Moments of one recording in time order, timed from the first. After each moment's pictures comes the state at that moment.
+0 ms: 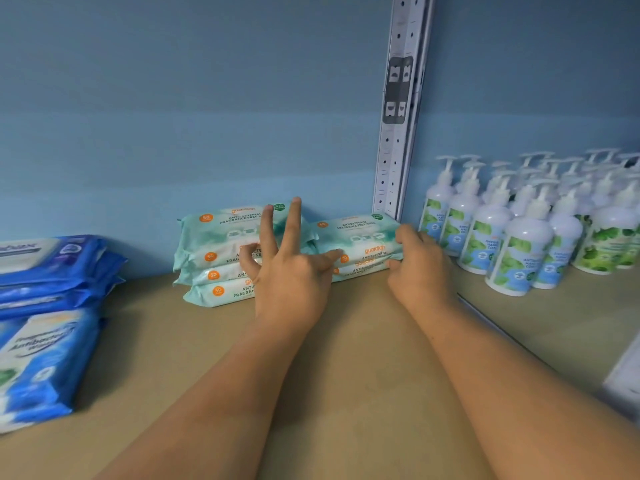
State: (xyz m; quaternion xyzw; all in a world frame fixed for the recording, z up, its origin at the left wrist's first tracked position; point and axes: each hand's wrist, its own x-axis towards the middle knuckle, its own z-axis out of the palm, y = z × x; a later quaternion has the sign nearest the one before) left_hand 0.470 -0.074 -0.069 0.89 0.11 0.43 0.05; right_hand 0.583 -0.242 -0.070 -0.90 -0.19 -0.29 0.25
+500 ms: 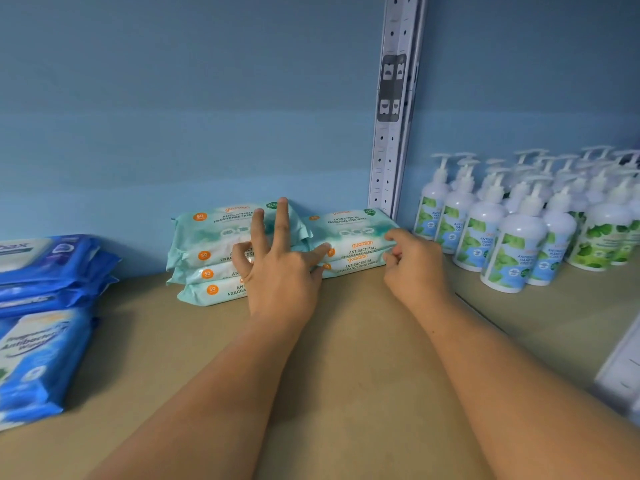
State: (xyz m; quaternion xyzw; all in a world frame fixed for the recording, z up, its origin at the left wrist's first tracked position) left_hand 0.475 -0.071 -0.071 0.91 0.17 0.37 0.01; right_hand 0.594 -0.245 -0.077 -0.85 -0.24 -0.29 0.36
